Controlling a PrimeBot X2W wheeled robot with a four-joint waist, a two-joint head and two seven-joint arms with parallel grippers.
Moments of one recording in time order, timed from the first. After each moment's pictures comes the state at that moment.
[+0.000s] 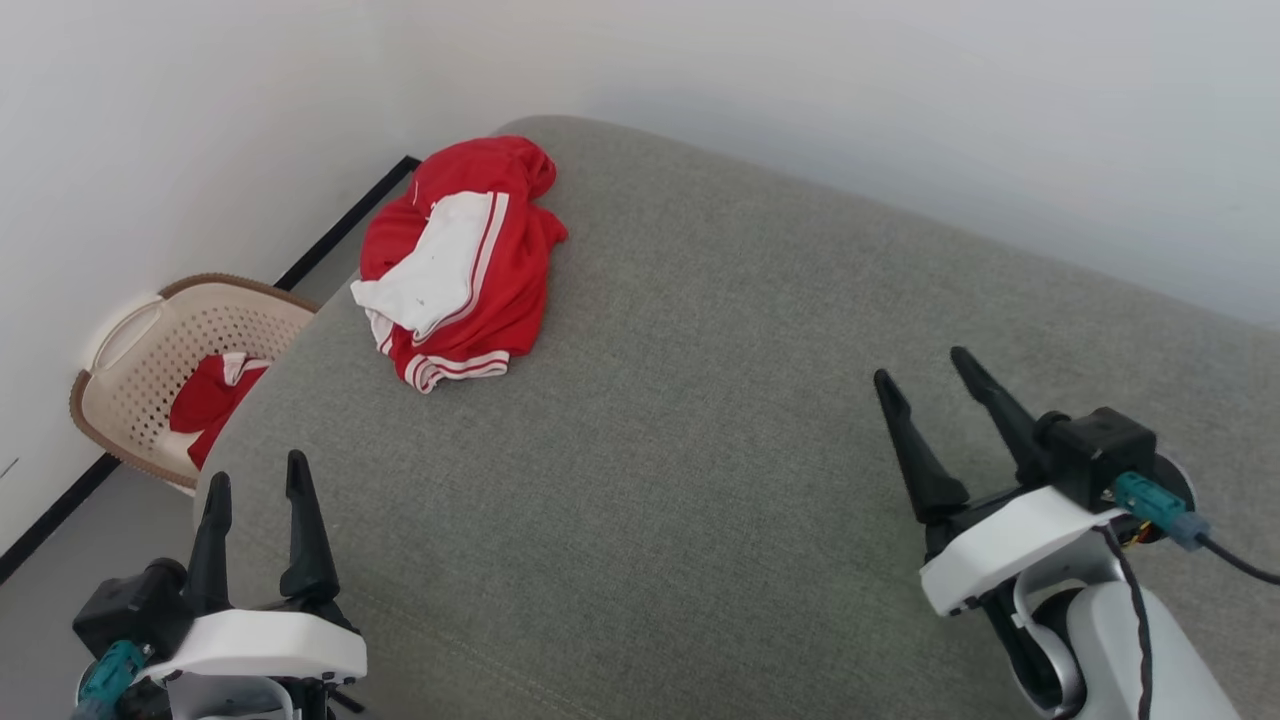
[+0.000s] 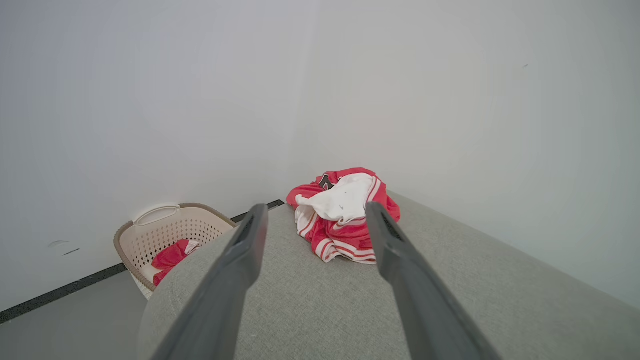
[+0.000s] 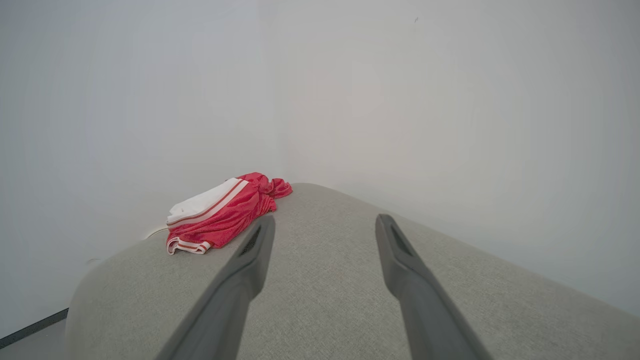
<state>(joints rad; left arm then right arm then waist) -0.05 0.07 0.10 0.19 -0.33 -0.04 -0.26 -0.20 -0.15 0.18 0.15 0.28 0.13 -0.08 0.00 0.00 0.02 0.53</state>
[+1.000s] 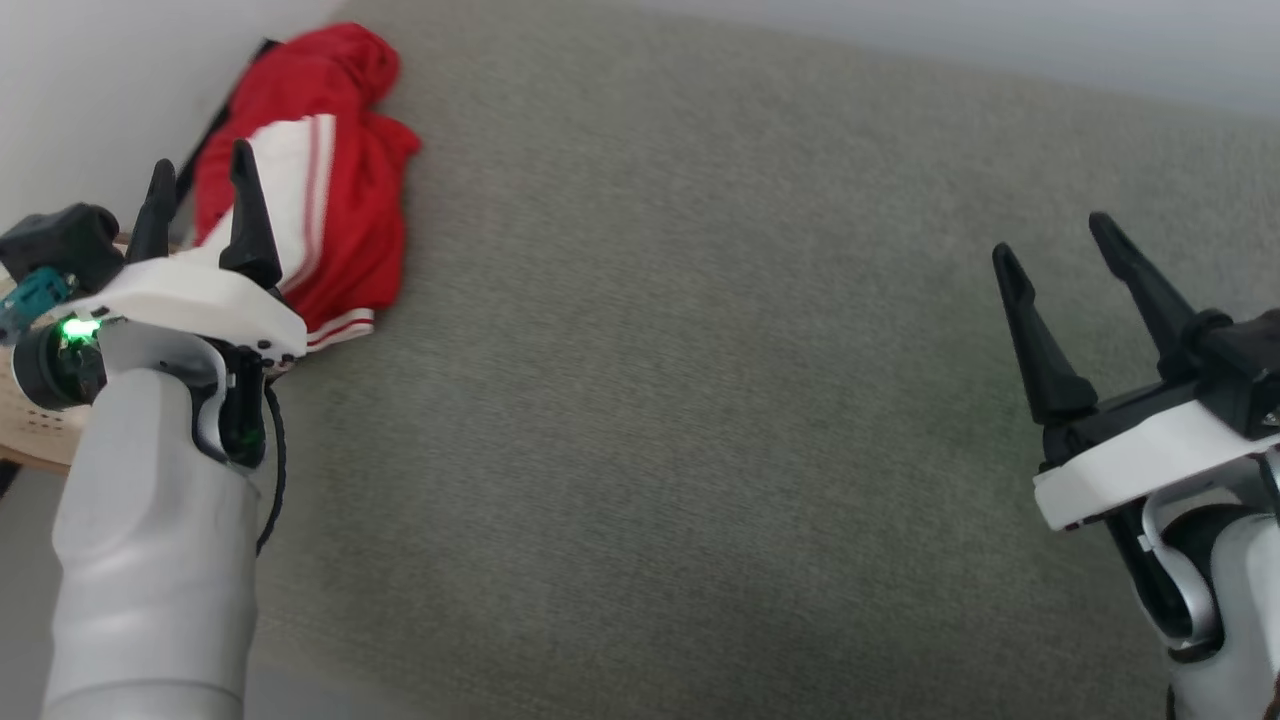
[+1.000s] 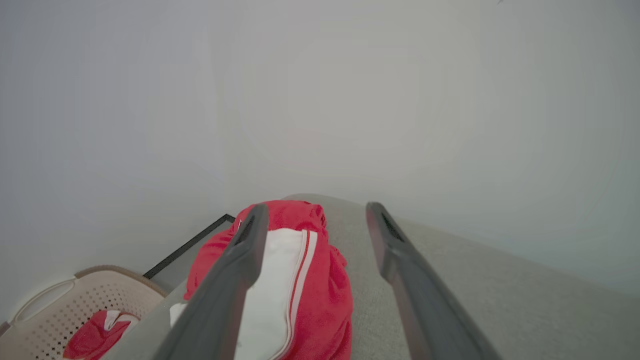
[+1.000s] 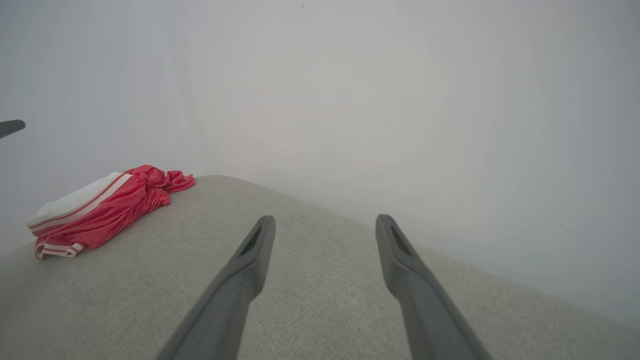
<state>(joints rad) -0.75 0.20 0.08 0.78 -0.34 -0.11 -0.26 -0.26 -0.27 0.09 -0.11 0.25 0.13 0.06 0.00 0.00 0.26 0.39</state>
